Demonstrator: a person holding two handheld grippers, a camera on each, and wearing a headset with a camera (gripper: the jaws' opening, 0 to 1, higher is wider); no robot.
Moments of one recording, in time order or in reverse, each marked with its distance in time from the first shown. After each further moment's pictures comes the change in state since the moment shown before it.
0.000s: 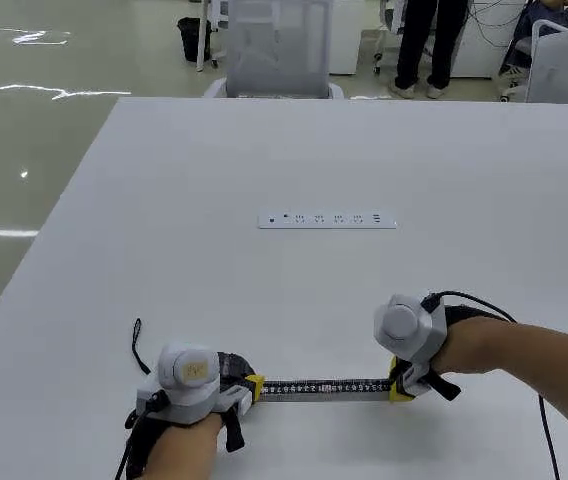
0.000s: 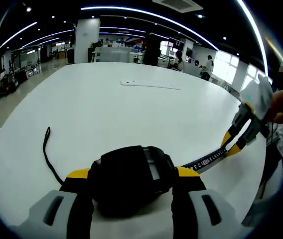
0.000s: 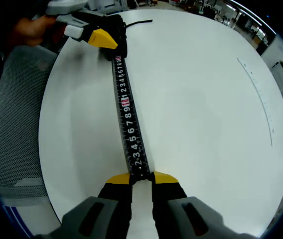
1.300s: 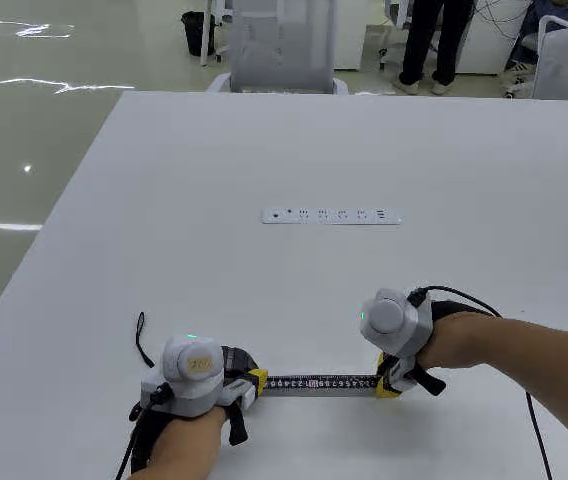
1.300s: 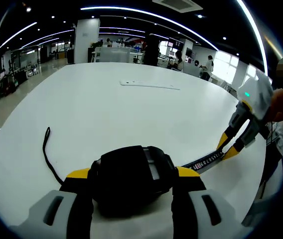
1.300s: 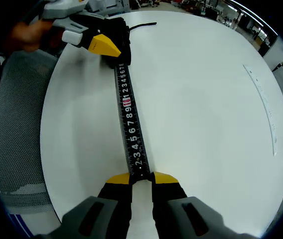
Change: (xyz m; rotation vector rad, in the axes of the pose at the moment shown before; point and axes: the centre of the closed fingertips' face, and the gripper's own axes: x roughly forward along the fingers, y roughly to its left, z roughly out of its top) left arm 0.000 0.000 0.000 0.001 -0.001 -0.002; right arm 0.006 0.006 0.022 -0.015 -0.004 0.016
